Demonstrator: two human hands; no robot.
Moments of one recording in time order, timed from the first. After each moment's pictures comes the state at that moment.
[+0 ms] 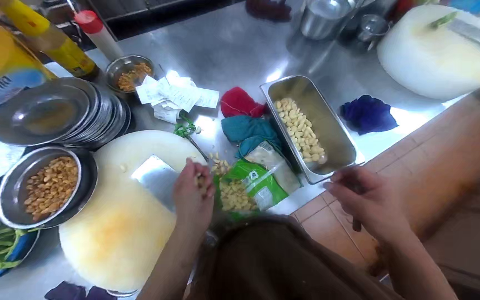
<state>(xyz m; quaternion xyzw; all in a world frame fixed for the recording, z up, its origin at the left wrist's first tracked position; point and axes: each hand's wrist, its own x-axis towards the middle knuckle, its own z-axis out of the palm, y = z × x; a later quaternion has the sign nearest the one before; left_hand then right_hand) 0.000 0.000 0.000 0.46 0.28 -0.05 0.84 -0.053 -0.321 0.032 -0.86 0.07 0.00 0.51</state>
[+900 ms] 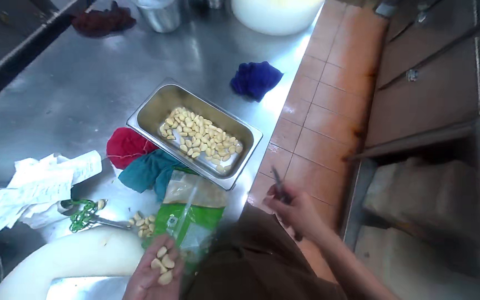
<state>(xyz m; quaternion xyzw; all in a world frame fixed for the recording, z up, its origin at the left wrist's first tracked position) -0.023 -0.030 -0.008 0.39 0.08 -0.34 0.85 -0.137 -0.347 -0.032 -0.74 0.34 0.03 0.58</state>
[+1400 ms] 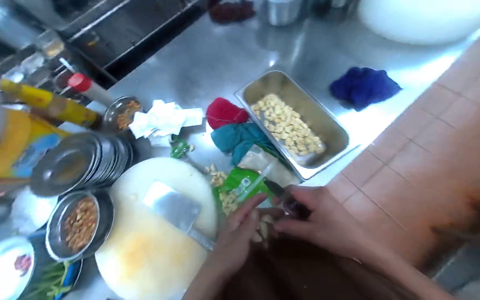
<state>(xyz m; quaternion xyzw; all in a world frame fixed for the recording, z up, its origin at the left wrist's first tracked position) -0.046 -0.041 0.011 0.59 -0.09 -0.34 0.73 -0.057 -0.267 0.027 -0.81 -0.11 0.09 0.56</state>
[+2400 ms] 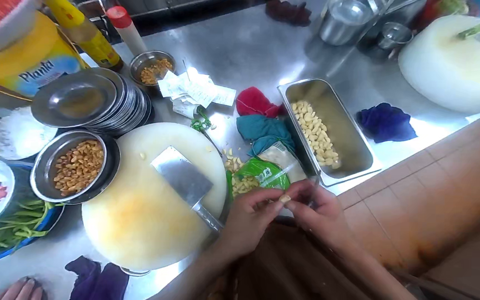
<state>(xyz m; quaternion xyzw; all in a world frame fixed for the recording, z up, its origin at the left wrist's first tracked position) -0.055 -0.026 0.003 0.63 -0.03 -0.21 0.75 -0.058 -0.229 0.000 -0.72 -0.07 0.08 0.69</state>
